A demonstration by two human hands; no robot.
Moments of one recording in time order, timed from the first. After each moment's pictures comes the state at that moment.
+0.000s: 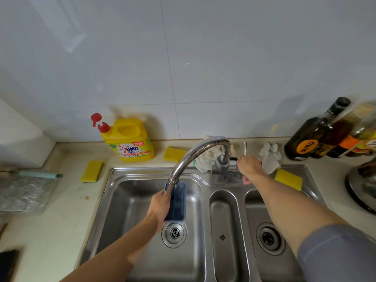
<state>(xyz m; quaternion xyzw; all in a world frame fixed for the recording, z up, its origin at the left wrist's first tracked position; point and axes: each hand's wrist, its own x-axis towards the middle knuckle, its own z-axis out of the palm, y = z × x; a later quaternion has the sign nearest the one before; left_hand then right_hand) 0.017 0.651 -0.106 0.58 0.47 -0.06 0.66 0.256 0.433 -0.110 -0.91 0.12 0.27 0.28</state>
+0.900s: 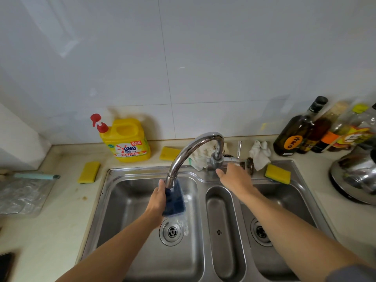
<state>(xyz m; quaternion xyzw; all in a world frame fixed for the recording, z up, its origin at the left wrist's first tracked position) 0.016 0.655 -0.122 0.53 0.48 -0.07 0.69 0.170 0.439 -0.096 -0.97 -0.08 0.15 0.16</state>
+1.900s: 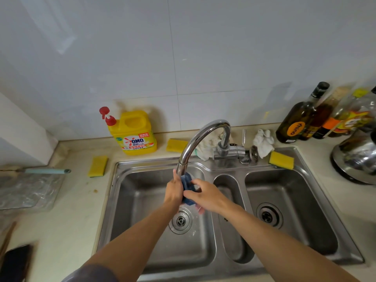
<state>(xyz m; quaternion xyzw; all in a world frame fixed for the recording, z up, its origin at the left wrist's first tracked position) 0.012 0.638 -0.113 0.62 0.43 -0.06 0.65 0.039 0.504 -0.075 -0.82 -0.16 0.37 0.42</state>
